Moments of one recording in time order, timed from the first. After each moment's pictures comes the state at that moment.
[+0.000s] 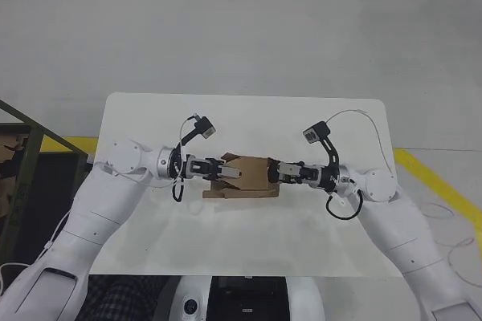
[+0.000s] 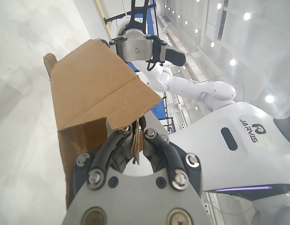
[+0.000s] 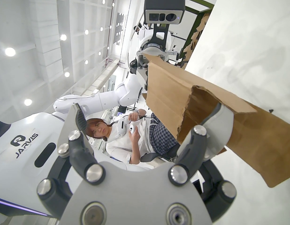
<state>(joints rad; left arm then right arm) 0.98 -1.02 -1.08 -1.38 -0.54 -0.37 -1.35 -1.03 -1.12 1.01 -1.36 0.57 -0.49 1.11</state>
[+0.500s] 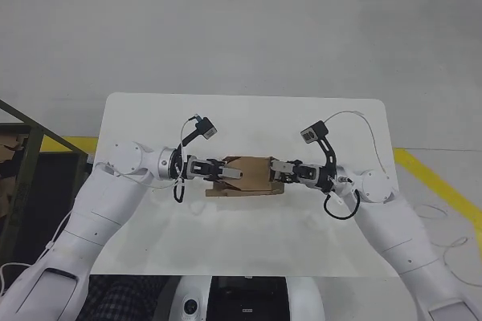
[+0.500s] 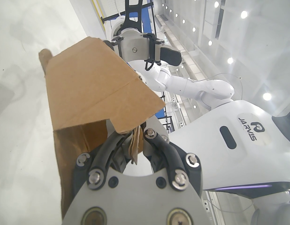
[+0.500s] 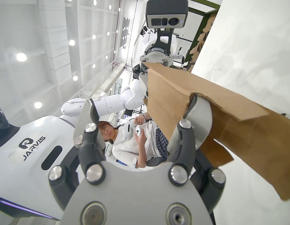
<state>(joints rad) 0.98 -1.03 -1.08 -1.38 -0.56 -0.37 -1.34 -1.03 -1.14 1.00 -1.35 0.62 -0.49 1.10</state>
